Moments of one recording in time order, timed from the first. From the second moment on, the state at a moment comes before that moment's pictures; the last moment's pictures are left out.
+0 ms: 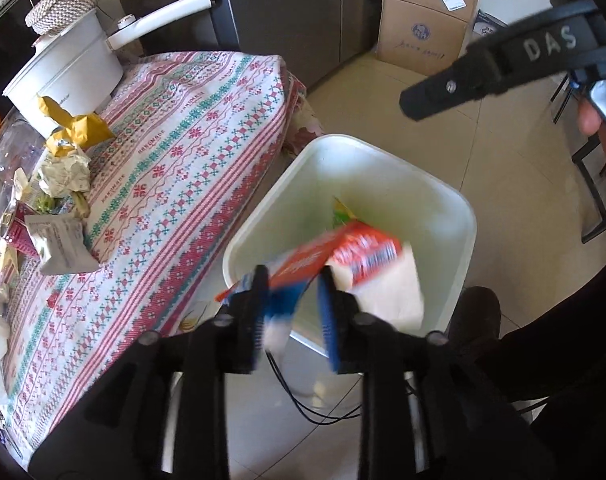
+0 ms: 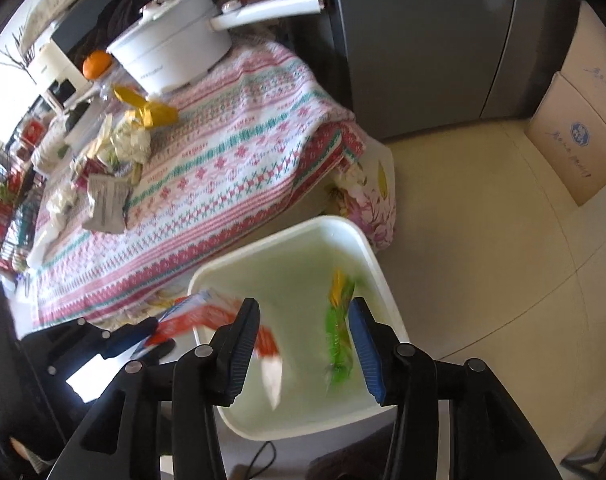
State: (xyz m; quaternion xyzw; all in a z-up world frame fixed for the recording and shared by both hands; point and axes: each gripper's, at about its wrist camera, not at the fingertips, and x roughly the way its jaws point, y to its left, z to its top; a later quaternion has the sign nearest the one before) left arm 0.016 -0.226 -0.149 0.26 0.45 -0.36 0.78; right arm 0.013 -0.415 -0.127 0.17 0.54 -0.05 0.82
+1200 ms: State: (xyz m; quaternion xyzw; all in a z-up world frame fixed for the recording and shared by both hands) left arm 0.095 -0.052 -0.090 0.15 0.44 -0.17 0.87; right arm 0.060 -0.338 -0.089 0.14 0.49 -0.02 0.86
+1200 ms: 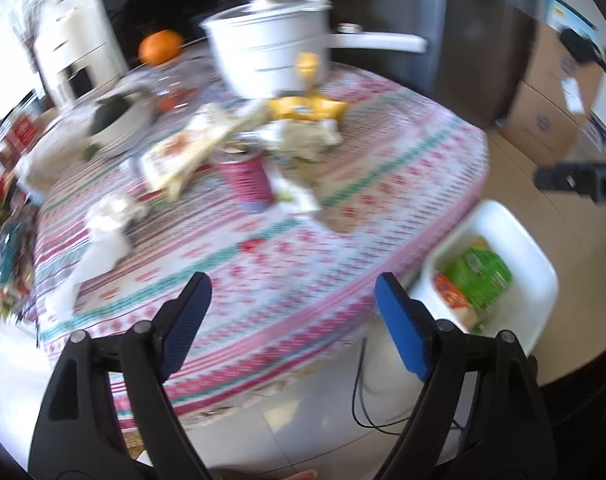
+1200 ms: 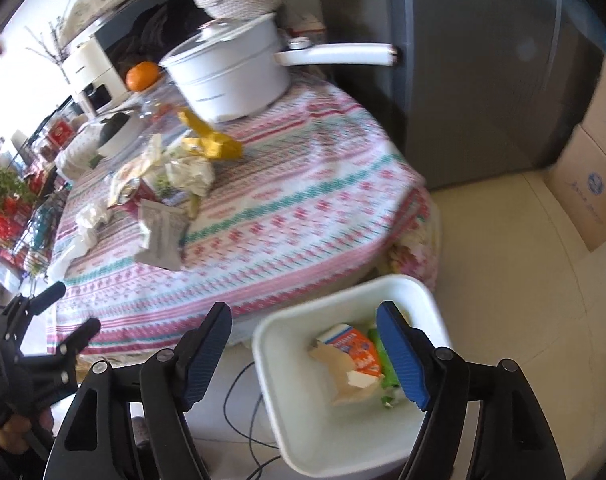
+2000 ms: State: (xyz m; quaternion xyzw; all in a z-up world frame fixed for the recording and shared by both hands) left arm 0.241 0.108 -0.162 0.31 0.50 -0.02 0.81; right arm 0.177 -0.175 -0.119 0.08 0.52 0.10 0.84
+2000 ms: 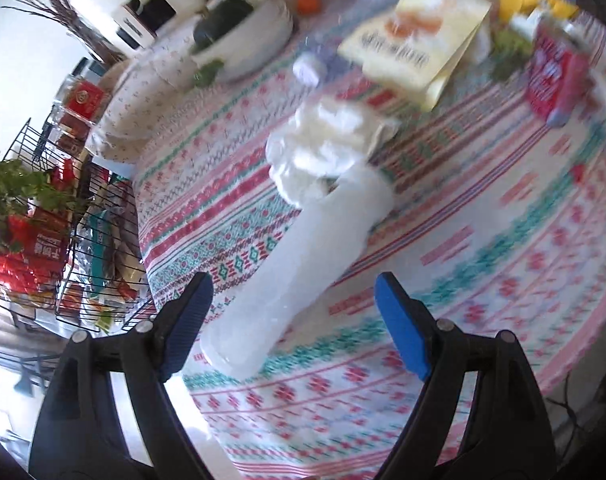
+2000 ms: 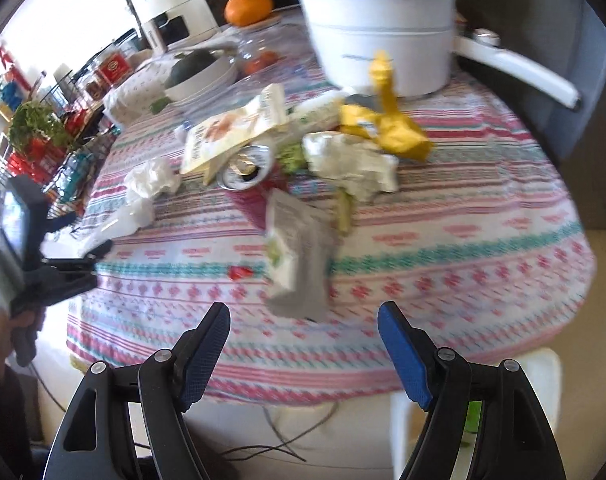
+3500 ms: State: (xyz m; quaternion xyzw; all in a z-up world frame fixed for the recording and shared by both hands) left arm 0.172 0.051 -0.117 0.22 0.47 -0.05 0.86; right arm 0.143 -0.201 -0.087 0.03 0.46 0.08 0.89
